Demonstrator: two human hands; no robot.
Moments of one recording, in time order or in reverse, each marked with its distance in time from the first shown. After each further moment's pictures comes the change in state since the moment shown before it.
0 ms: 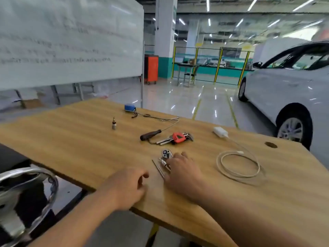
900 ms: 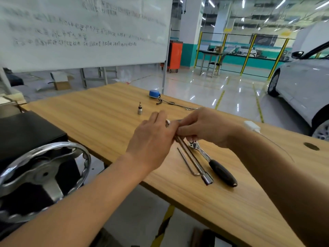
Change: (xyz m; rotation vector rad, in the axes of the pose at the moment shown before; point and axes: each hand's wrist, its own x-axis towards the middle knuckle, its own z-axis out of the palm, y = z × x) left_hand 0.008 0.008 -0.038 0.434 0.682 0.229; right_hand 0.040 -0.027 -0.097 0.717 -0.308 -0.171
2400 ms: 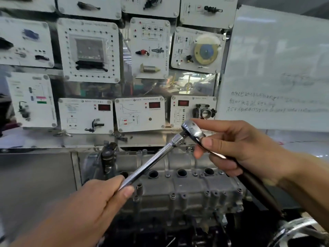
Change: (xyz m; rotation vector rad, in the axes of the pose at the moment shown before) left_hand -0.396 -0.151 -0.453 0.086 0.064 -0.884; right_hand -0.028 -0.414 0.268 0.595 -0.865 -0.862
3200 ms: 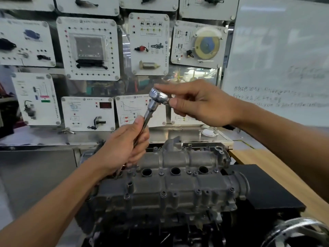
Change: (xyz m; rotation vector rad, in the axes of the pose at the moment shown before) left_hand 0.117 0.015 0.020 -0.884 -0.128 -0.088; right_hand 0.081 -0.035 -0.031 -0.816 -0.067 -0.359
